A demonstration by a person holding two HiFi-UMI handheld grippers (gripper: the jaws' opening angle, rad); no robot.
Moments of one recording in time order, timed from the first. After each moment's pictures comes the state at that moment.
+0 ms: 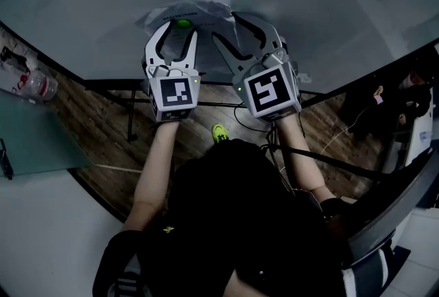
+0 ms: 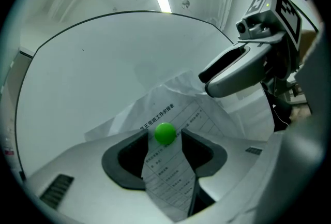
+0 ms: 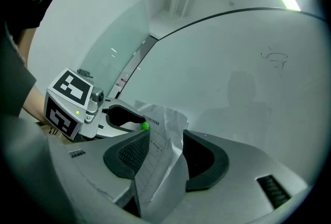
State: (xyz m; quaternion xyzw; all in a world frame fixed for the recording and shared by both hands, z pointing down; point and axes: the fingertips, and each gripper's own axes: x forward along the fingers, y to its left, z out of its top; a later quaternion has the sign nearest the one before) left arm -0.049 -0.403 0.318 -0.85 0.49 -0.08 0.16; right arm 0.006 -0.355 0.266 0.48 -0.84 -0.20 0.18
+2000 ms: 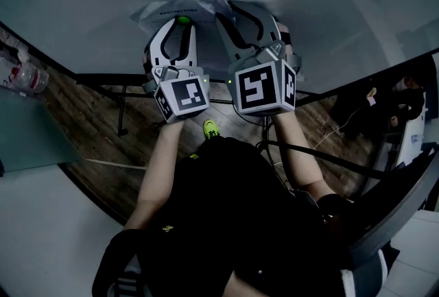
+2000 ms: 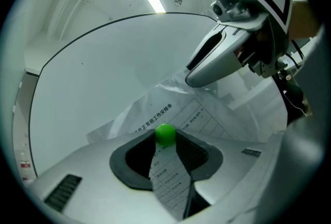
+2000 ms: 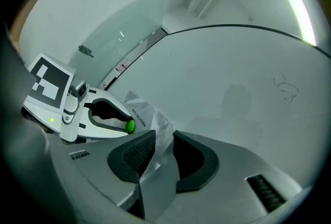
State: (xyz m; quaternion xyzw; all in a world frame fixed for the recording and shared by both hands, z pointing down) left arm -0.046 -0.404 0.315 -0.81 0.54 -0.08 0.21; right arm 0.005 -0.374 0.250 0.50 -0.78 -0.29 0.25
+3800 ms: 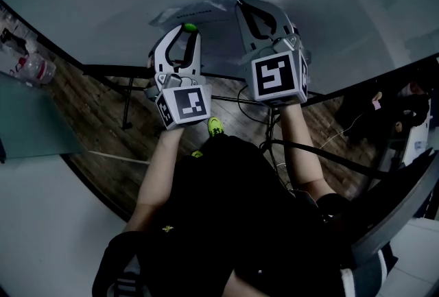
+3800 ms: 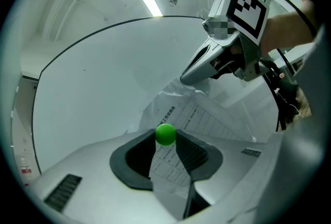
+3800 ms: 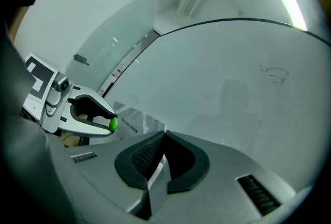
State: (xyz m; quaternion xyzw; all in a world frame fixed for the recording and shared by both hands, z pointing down) left arm -0.054 -0.353 0.325 -0.81 0.53 -0.09 0.22; right arm 0.020 -0.353 0.249 0.51 -0.79 -0.26 0.21
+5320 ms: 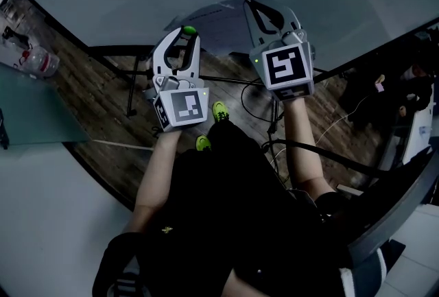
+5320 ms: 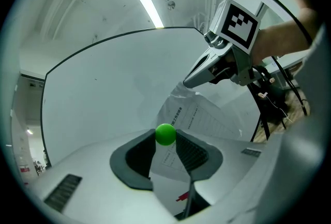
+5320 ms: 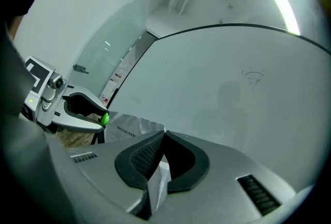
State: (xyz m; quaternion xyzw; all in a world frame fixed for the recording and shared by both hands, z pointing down) left arm -0.078 -0.292 0.338 -0.83 0.50 -0.11 0.21; right arm 0.020 -0.310 0.267 0.52 -0.81 -0.20 0.20
